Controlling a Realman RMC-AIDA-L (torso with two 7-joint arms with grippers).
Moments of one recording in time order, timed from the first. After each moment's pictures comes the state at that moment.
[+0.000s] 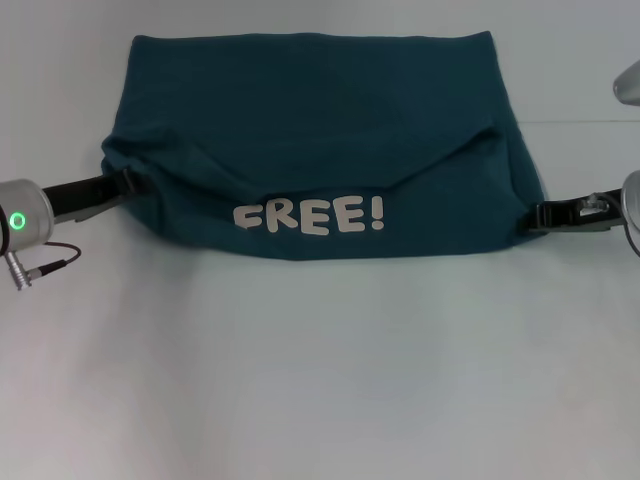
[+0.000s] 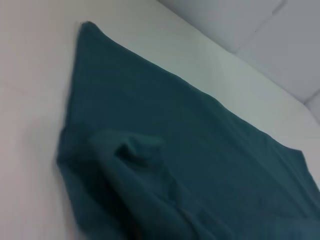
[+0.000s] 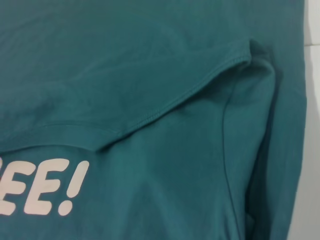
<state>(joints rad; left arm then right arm) -0.67 -2.06 0.62 0.55 2.09 0.87 -2.20 0.82 1.98 -0.82 -0.49 -2.50 -0.91 2.44</state>
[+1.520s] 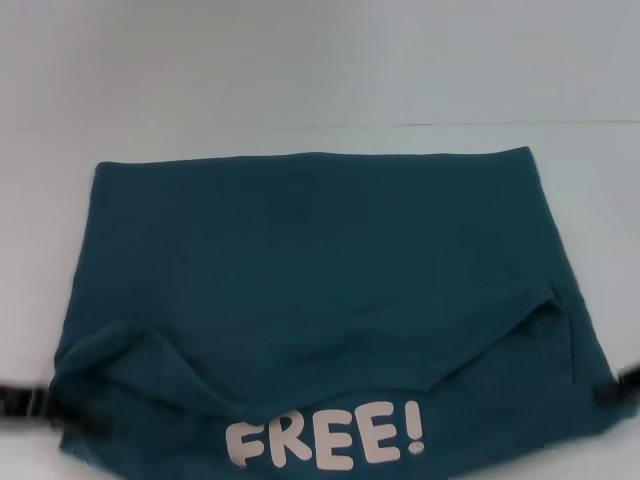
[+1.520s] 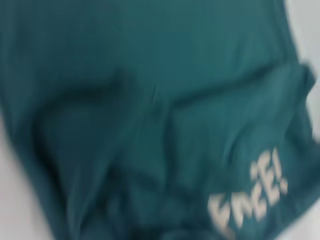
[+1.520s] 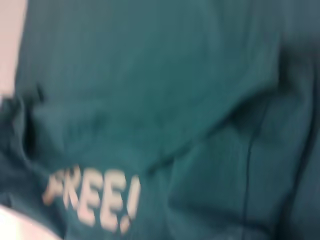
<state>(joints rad) -0.51 -2.00 0.48 0.86 2.60 1.90 -2.30 0.55 1.94 -0.67 -0.84 -2.52 -1.79 2.42</state>
